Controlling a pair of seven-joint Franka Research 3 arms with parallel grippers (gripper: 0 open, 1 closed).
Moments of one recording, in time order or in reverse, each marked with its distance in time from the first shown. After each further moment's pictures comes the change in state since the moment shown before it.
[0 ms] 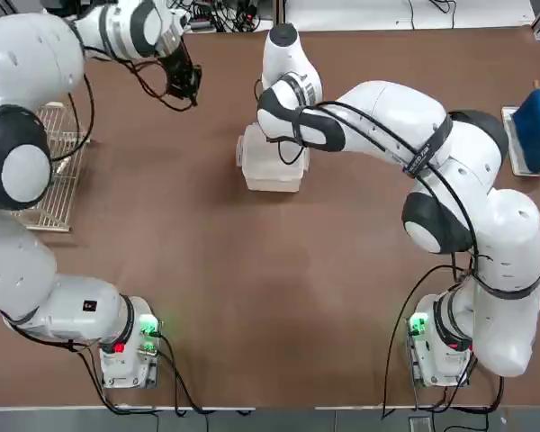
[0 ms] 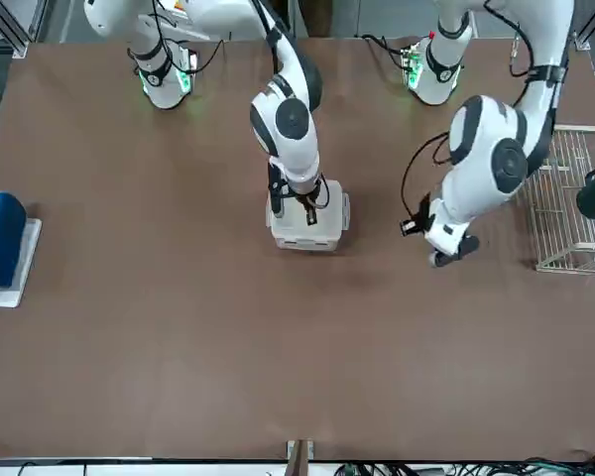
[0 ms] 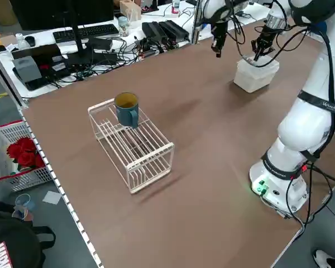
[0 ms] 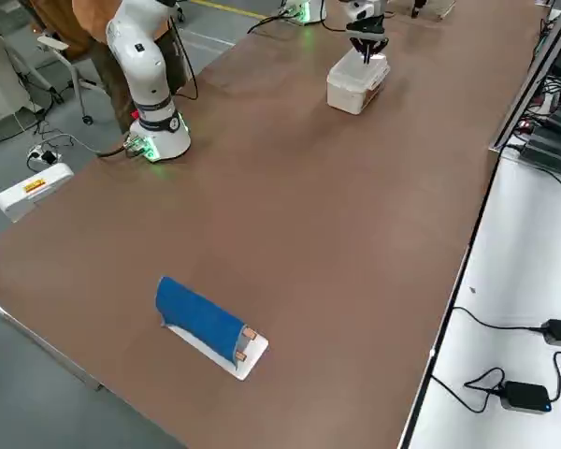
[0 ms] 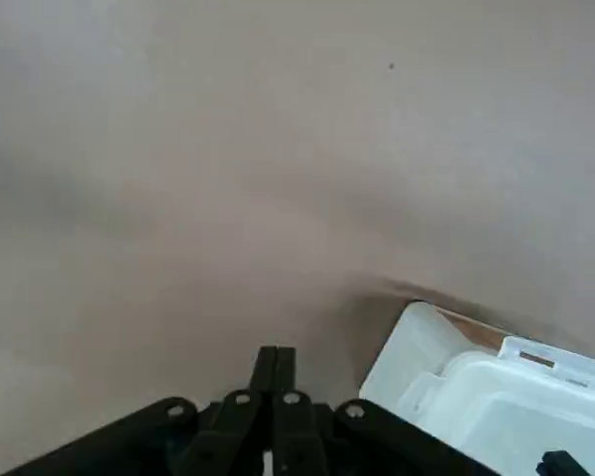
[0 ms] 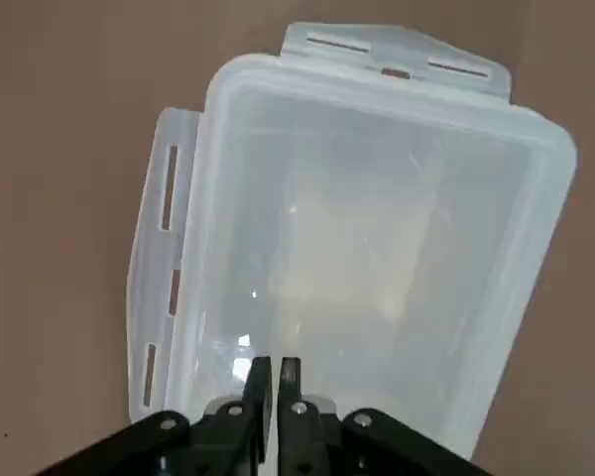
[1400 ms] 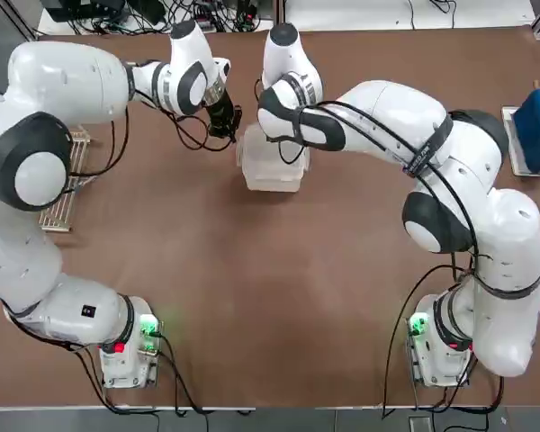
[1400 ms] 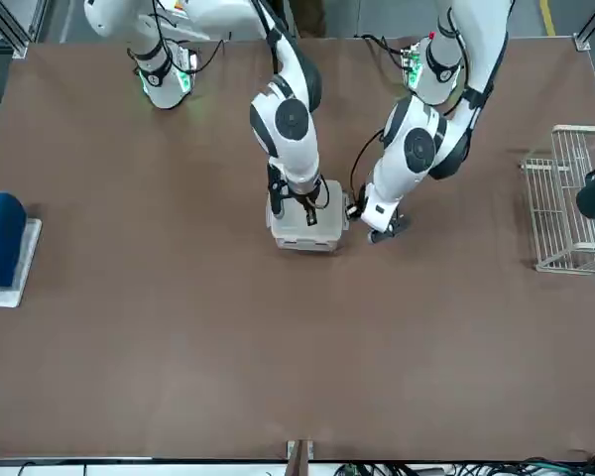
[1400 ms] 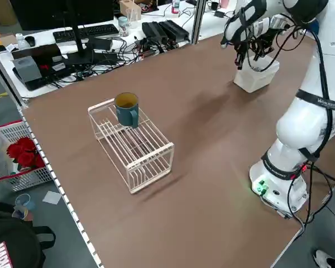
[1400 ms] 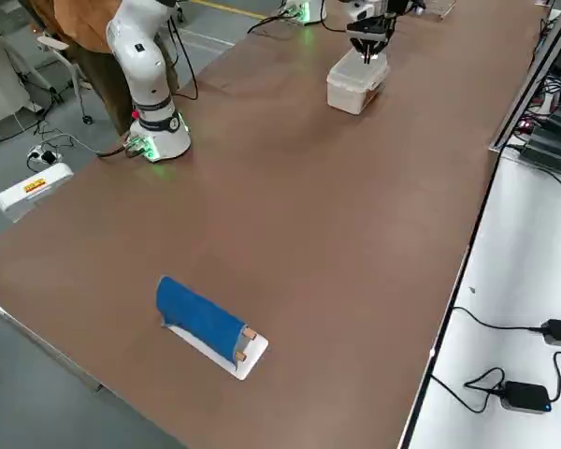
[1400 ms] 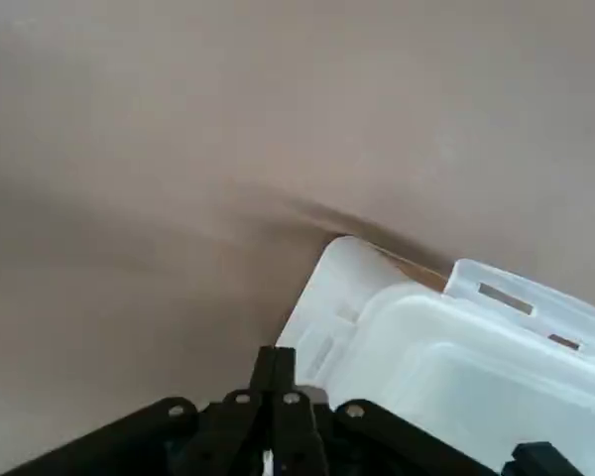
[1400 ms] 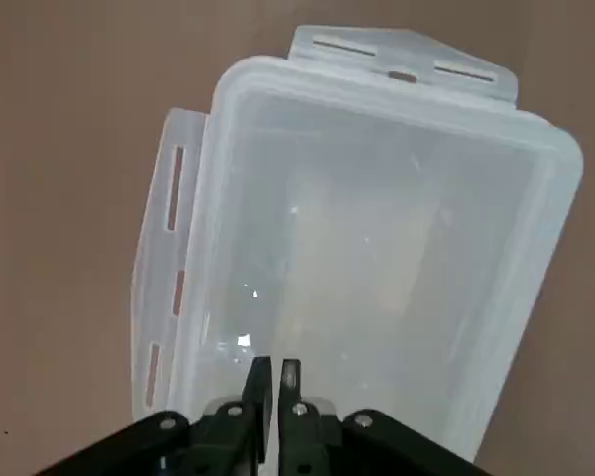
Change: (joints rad) left arm -0.097 0.102 -0.125 -0.121 -0.008 0.301 -0.200; right arm -0.002 0.000 0.000 0.000 0.000 0.001 -0.013
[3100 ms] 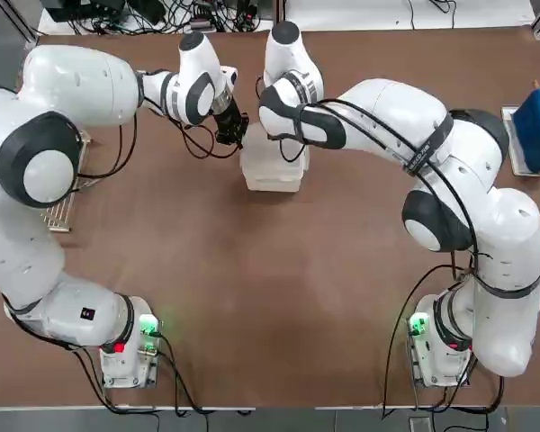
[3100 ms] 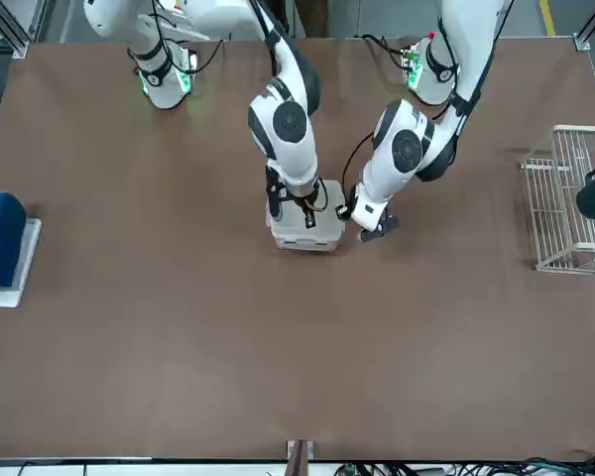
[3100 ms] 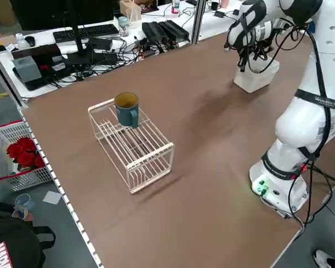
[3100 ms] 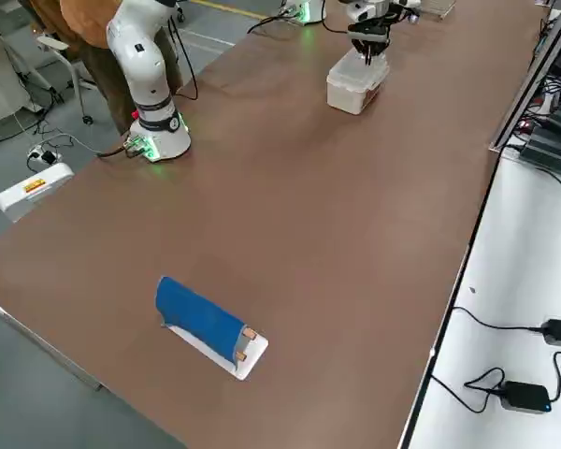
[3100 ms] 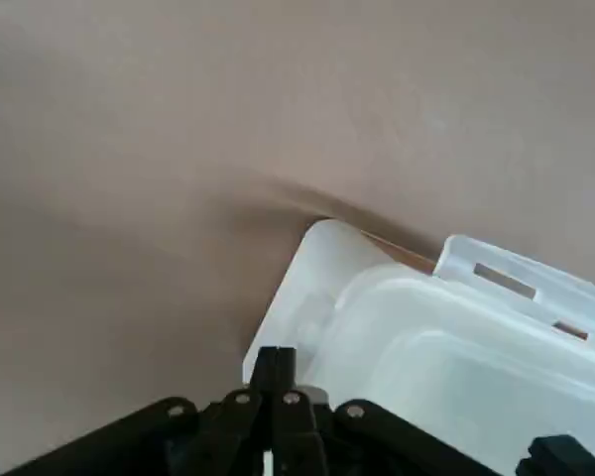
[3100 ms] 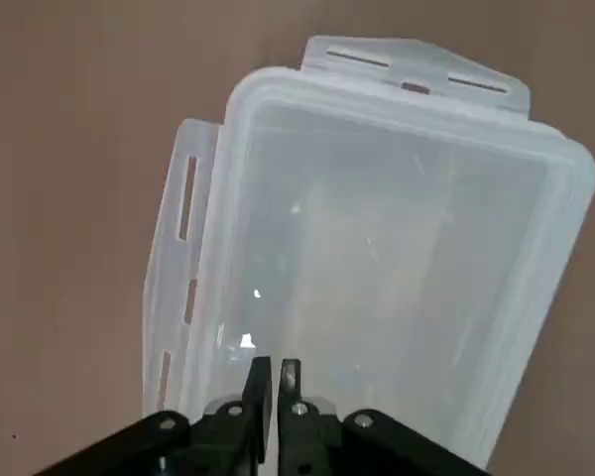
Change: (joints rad) left arm -0.040 0.035 0.003 -0.004 0.000 0.037 -0.015; right arm -0.007 0.001 -0.001 0.000 0.000 0.003 -0.008
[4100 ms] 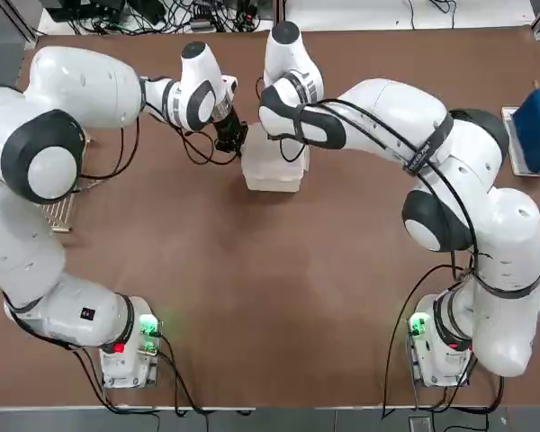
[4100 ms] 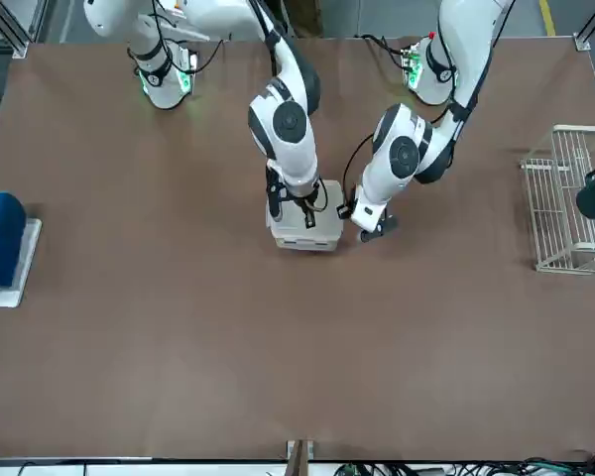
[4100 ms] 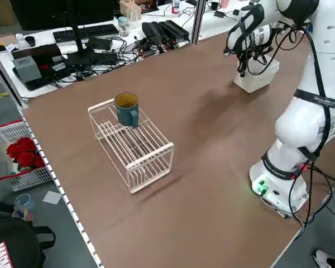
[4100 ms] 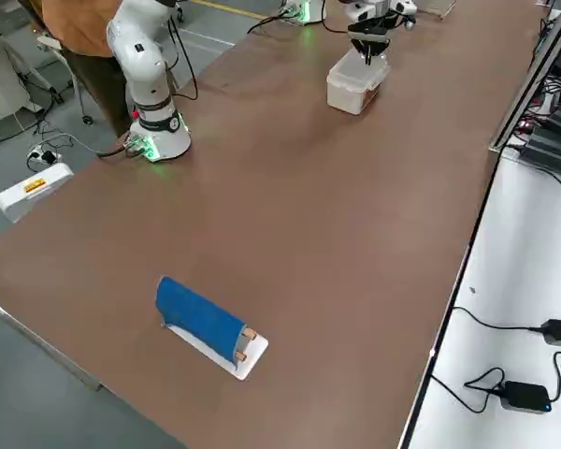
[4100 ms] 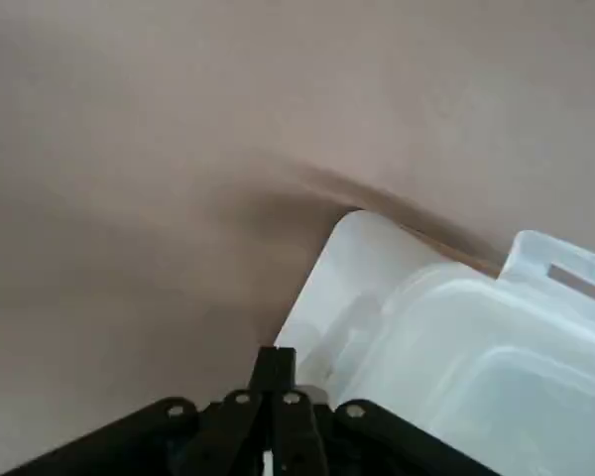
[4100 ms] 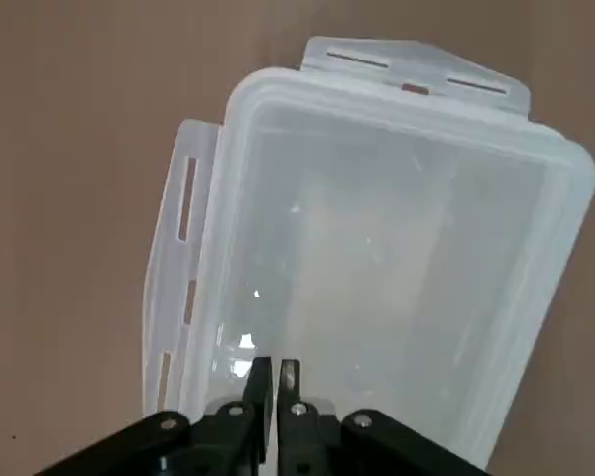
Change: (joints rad) left arm -0.003 0.023 0.000 -0.019 0.008 0.012 -0.020; right arm 0.000 0.000 0.000 0.000 0.000 -0.002 -0.001
